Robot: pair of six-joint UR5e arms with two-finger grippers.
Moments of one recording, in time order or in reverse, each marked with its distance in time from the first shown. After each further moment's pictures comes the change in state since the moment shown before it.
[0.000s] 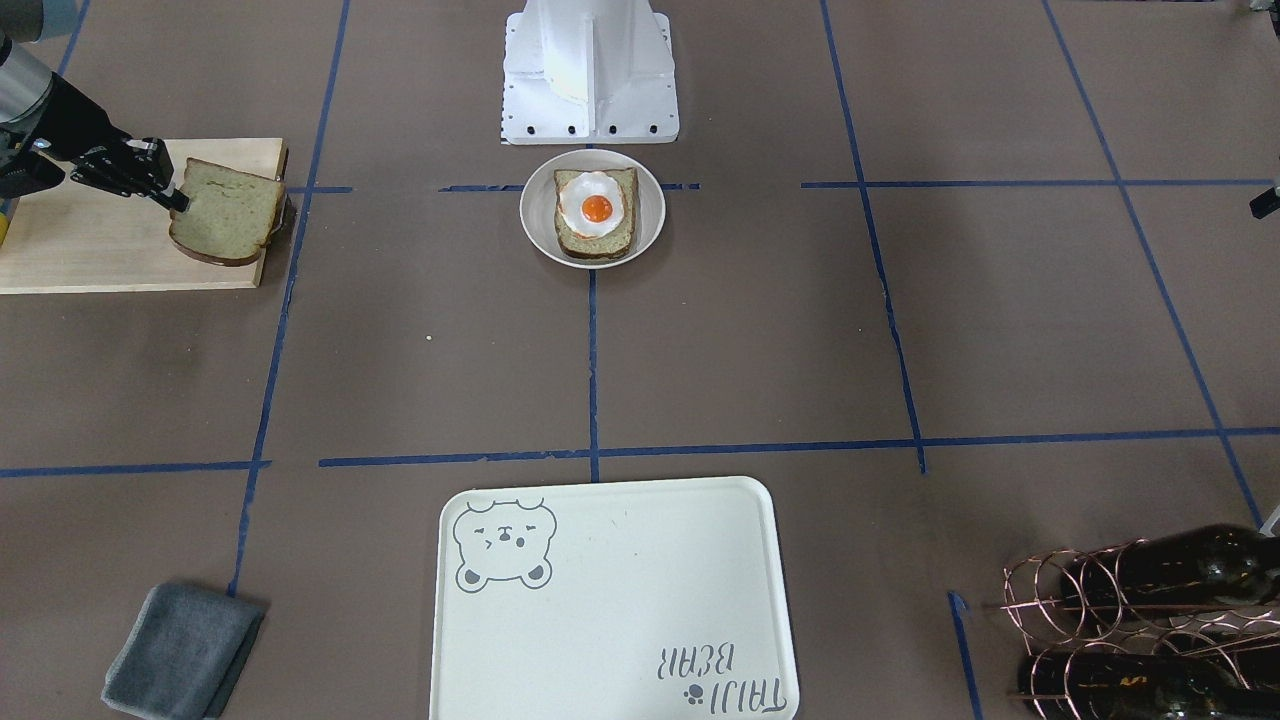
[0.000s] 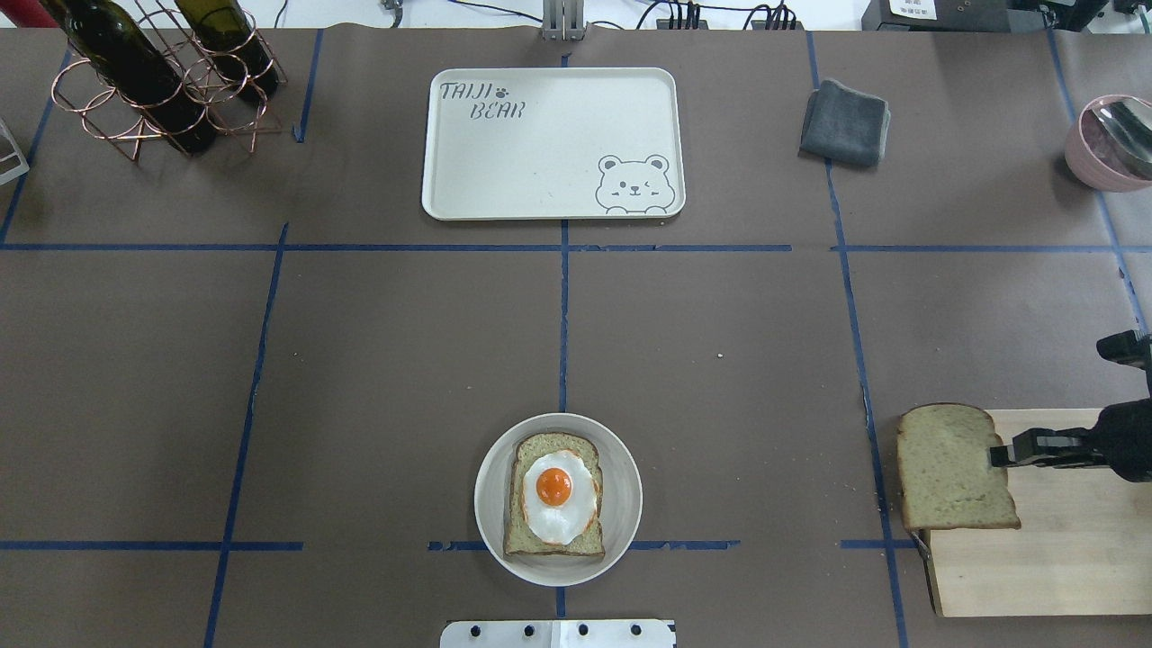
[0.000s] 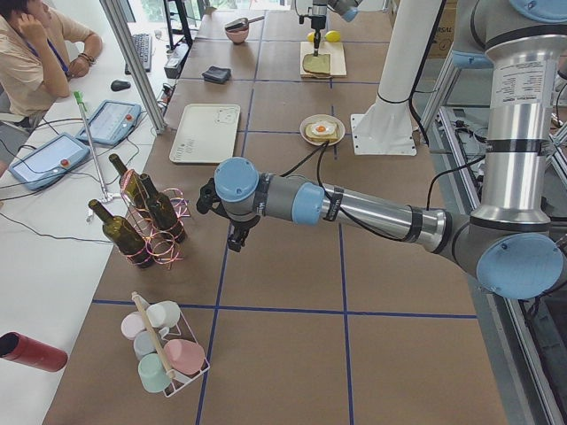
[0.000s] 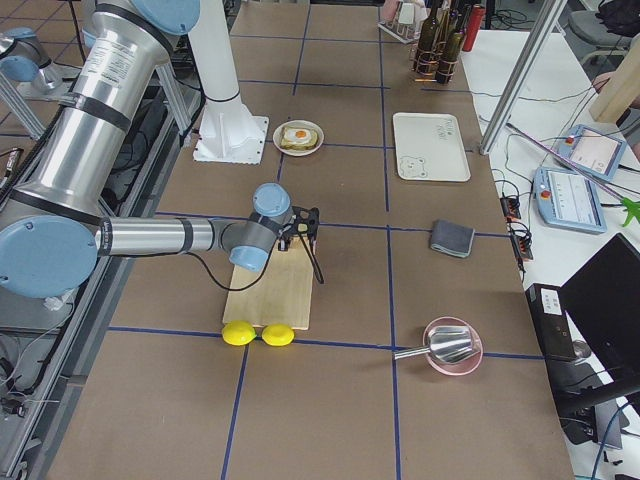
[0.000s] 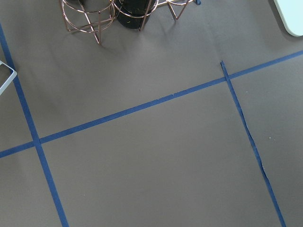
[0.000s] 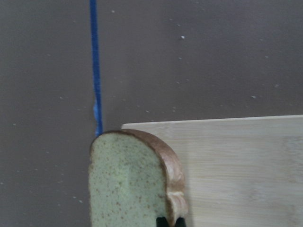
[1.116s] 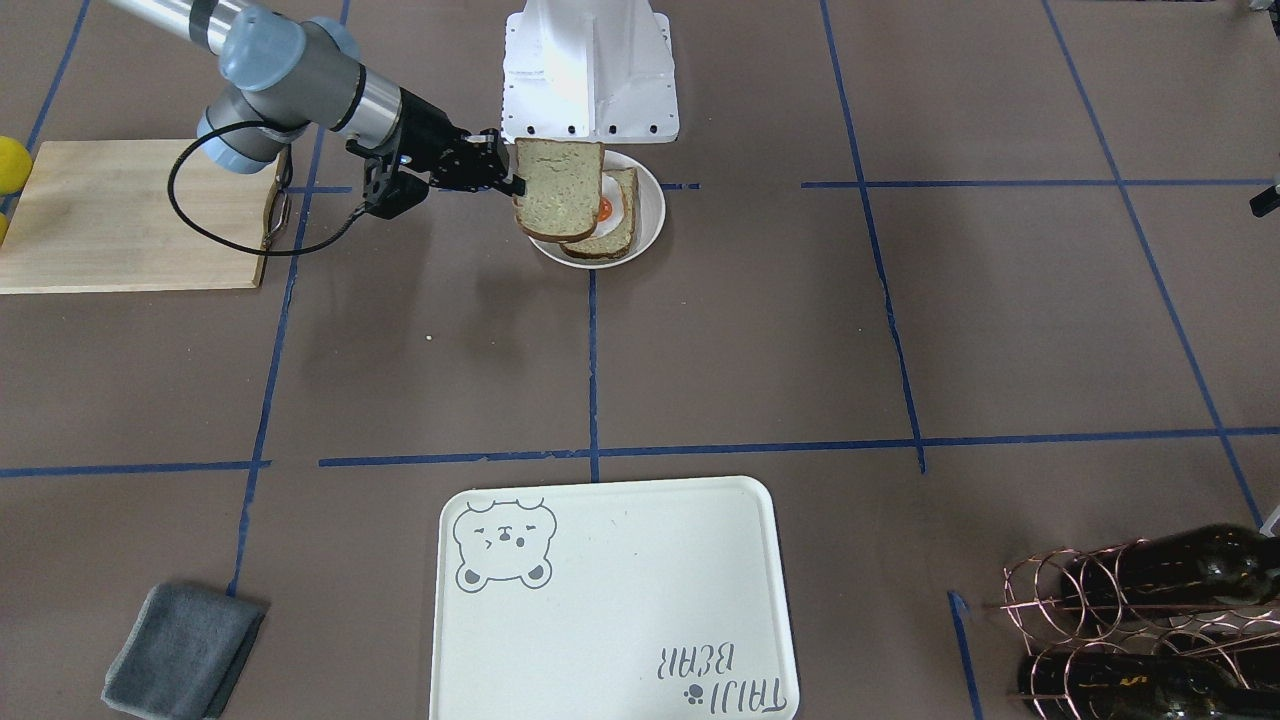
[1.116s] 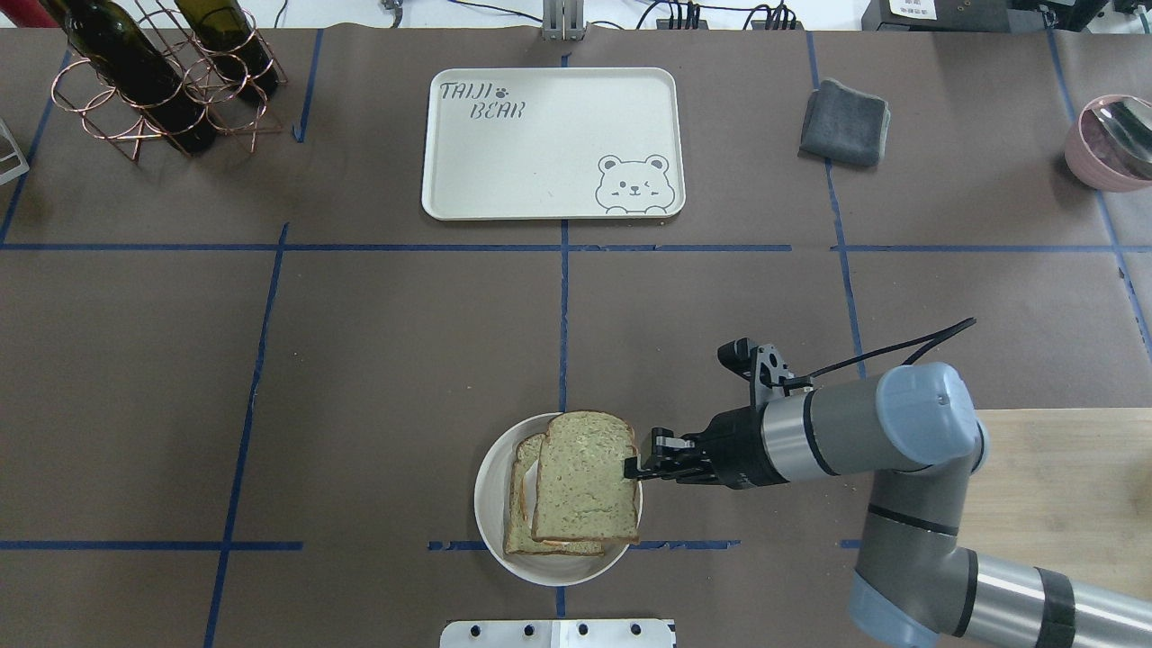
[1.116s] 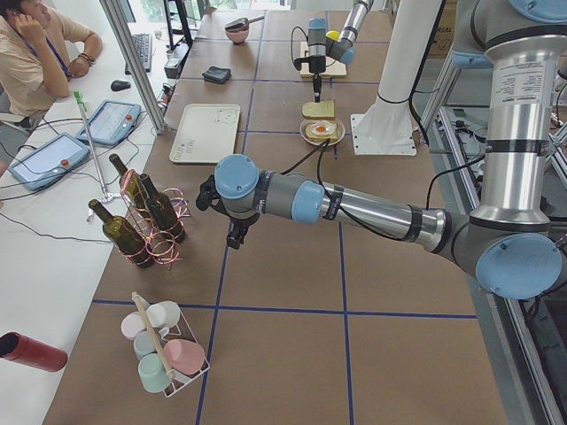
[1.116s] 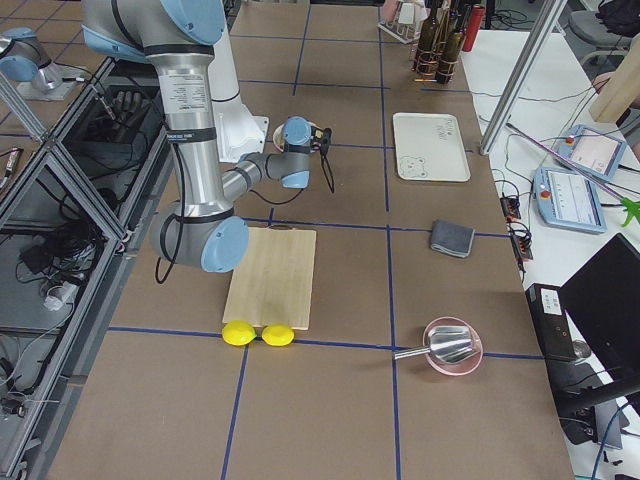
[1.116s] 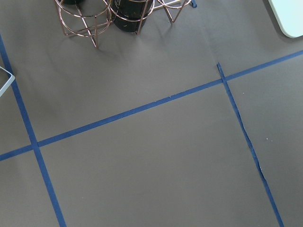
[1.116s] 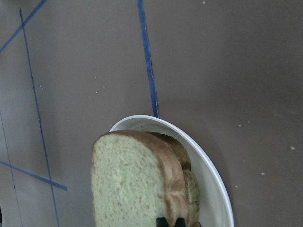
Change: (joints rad) left arm -0.001 -0.004 -0.007 -0.007 -0.001 0.000; right arm -0.359 0.659 -0.192 -0.013 -0.209 0.379
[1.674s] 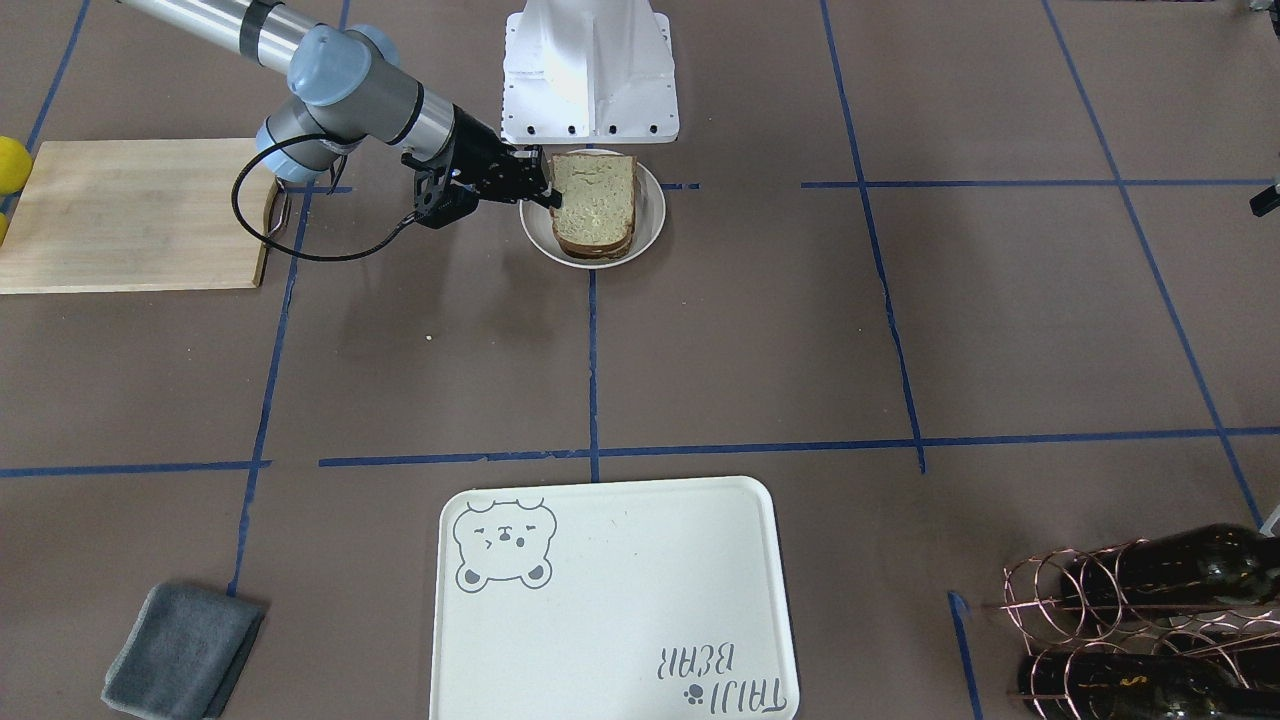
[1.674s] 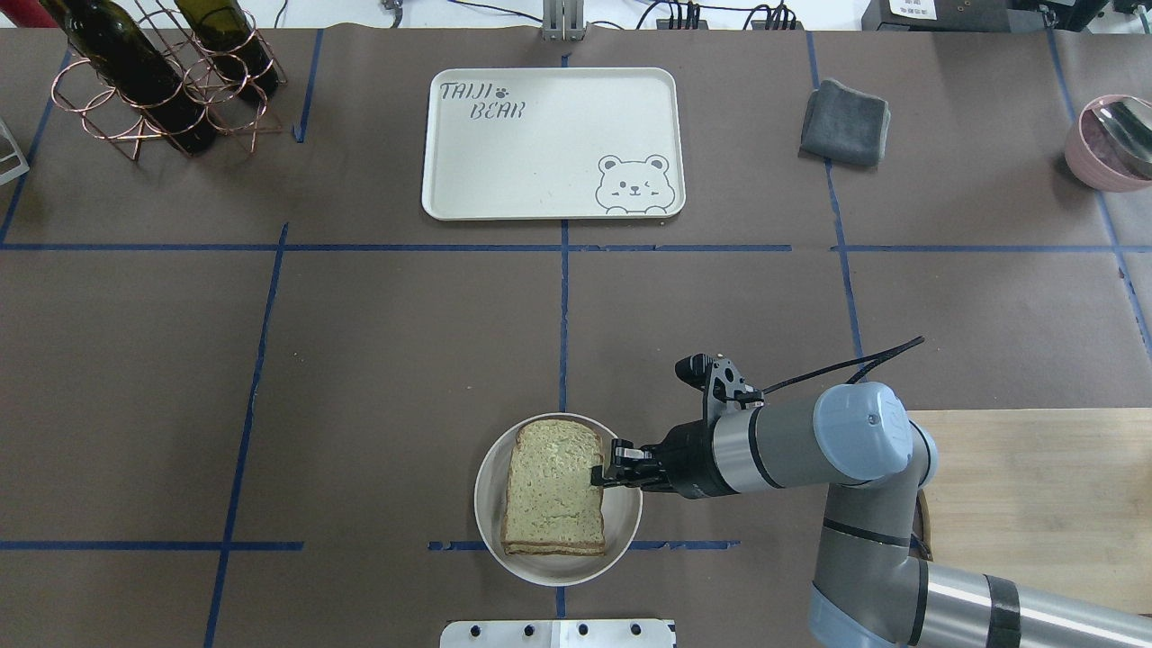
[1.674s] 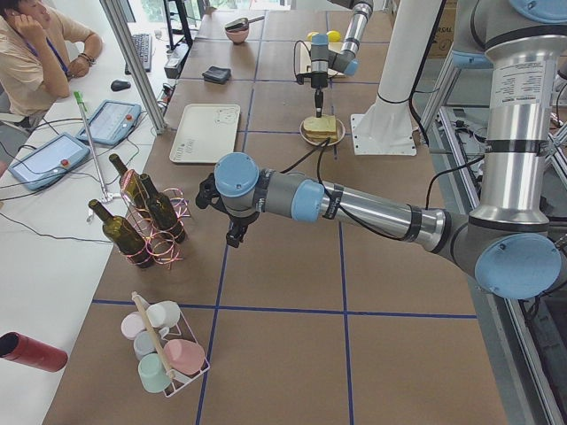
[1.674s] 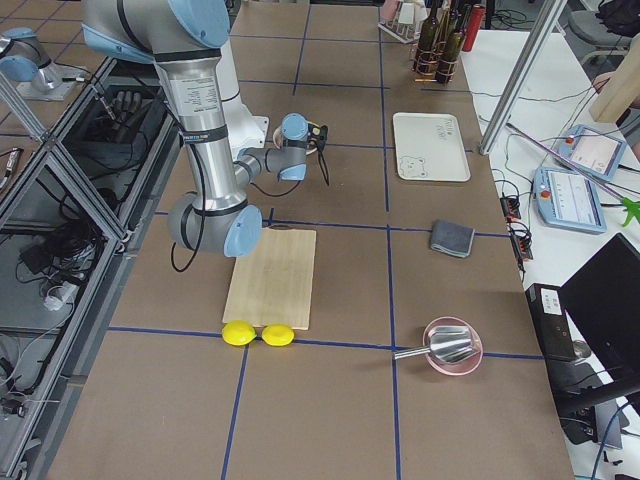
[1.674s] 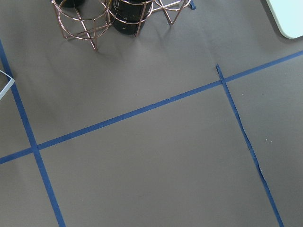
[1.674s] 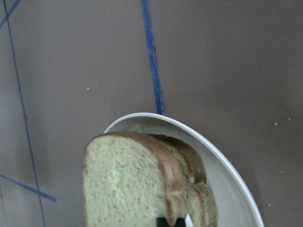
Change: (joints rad) left arm 0.004 -0.004 -0.003 -0.006 -0.003 -0.017; right arm -0.030 0.058 -0.060 -0.016 -0.043 0.000
